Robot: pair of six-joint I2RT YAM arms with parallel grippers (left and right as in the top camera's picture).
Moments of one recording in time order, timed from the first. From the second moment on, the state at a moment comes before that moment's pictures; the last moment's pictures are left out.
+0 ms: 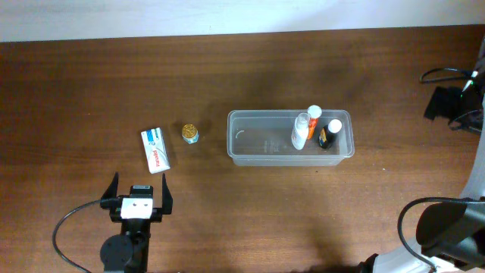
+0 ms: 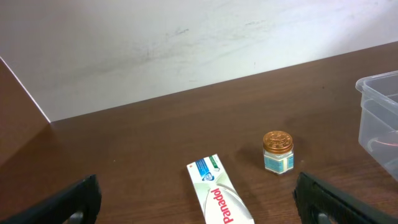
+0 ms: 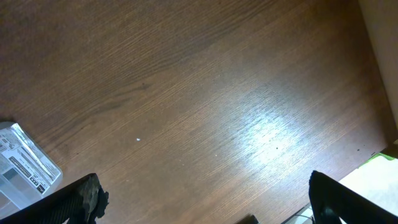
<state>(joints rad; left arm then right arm) -0.03 0.01 0.01 -0.08 -0.05 0.23 -0.43 1.79 1.92 -1.49 0.23 0.11</state>
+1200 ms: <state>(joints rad) -0.03 0.15 0.21 -0.02 0.15 0.22 -0.43 1.79 1.92 -1.49 0.23 0.11</state>
